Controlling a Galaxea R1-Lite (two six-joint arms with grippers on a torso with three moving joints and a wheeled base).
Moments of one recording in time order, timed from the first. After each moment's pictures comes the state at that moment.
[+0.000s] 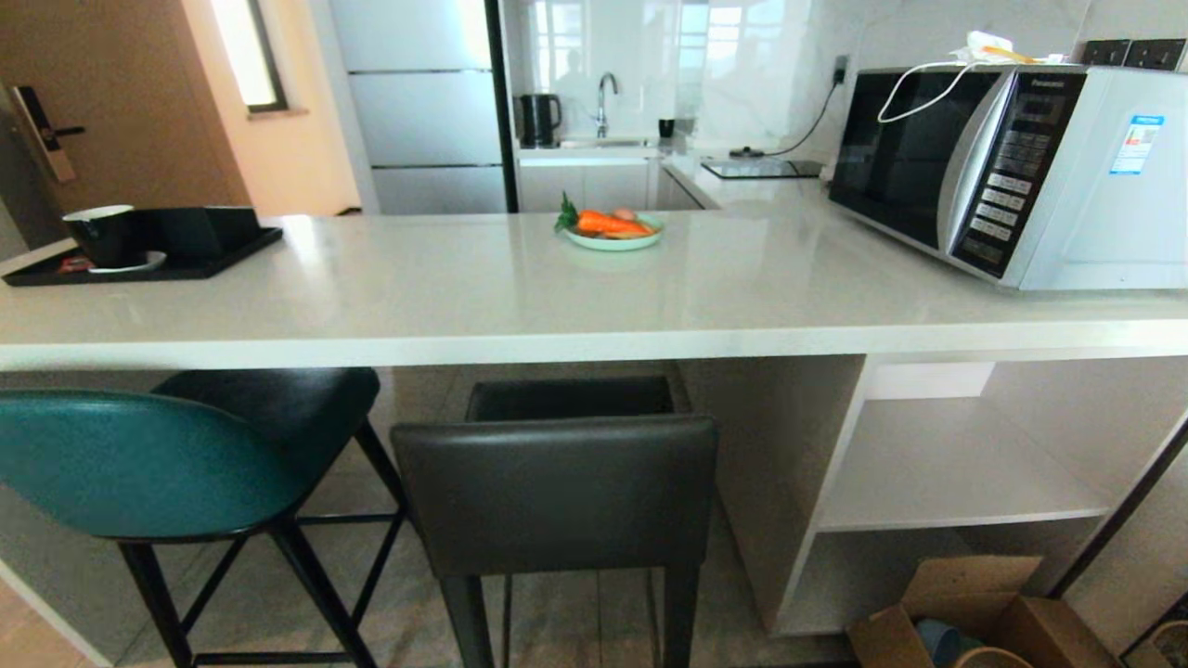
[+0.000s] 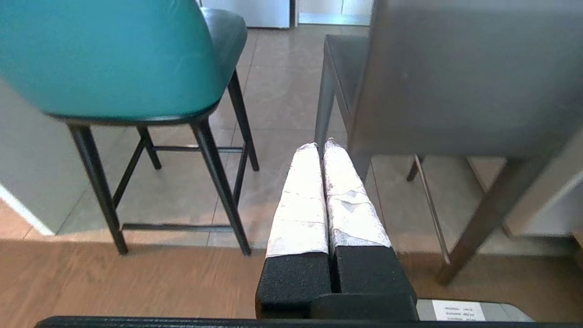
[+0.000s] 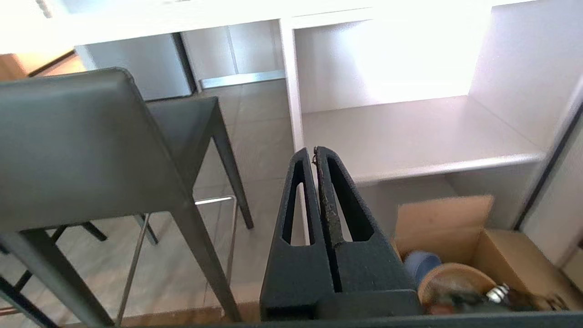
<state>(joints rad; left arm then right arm) 0.00 0.00 -0.06 0.15 0.01 -0.02 0.00 0.00 0.00 -0.07 -0.01 0.06</state>
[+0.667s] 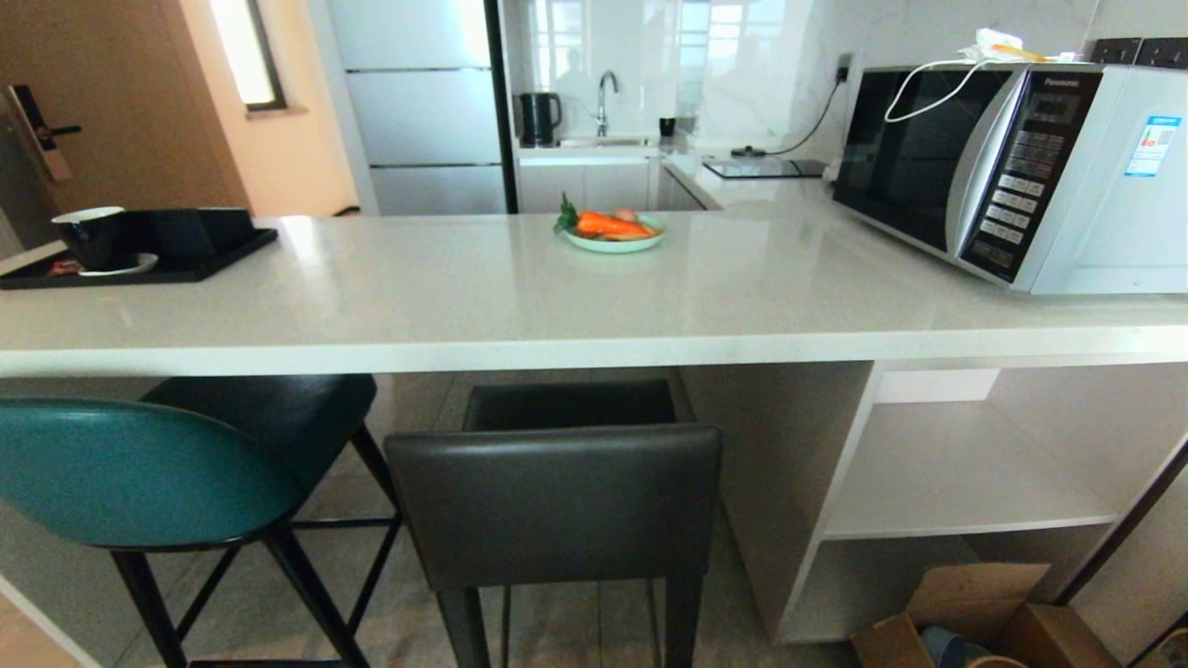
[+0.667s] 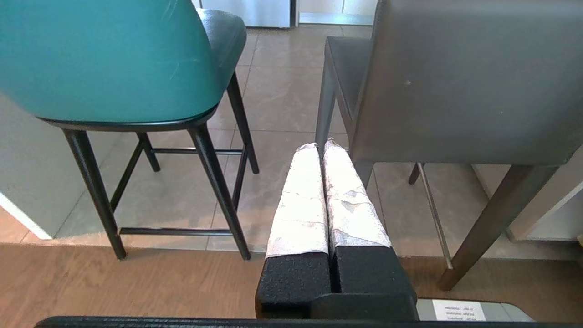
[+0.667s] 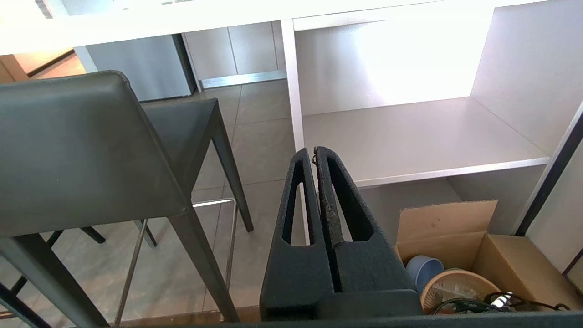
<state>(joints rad) 0.00 0.00 -0.06 0.14 0.01 -0.02 0.00 0.00 0.00 -0.08 -0.01 0.06</state>
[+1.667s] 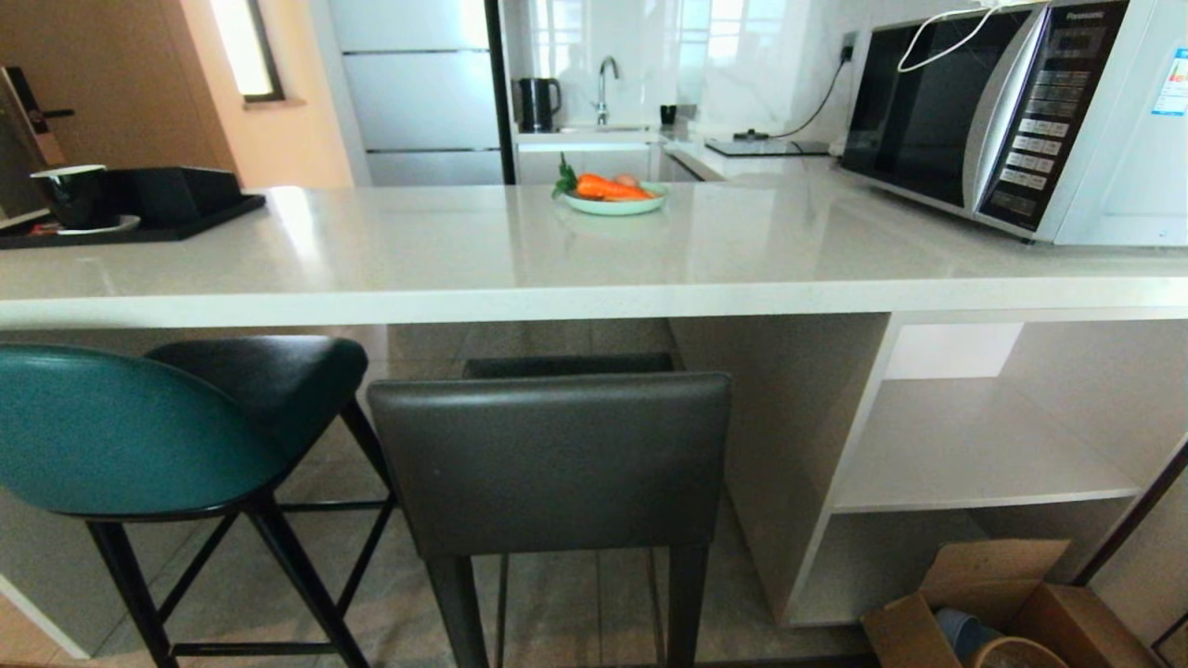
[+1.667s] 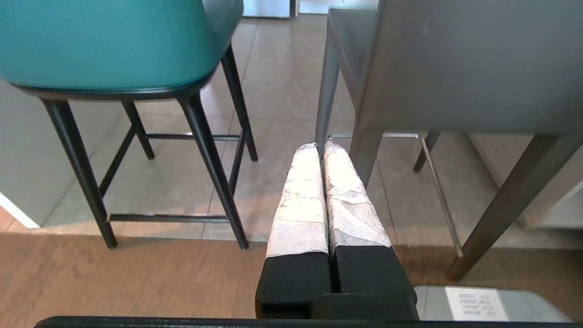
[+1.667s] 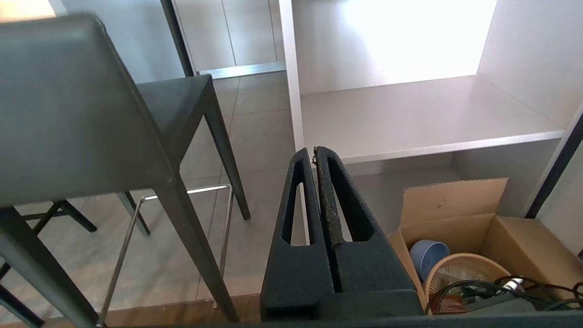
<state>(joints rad) 0.00 0.00 -0.06 0.15 0.01 -0.02 0.00 0.00 0.00 -0.08 -0.01 0.06</state>
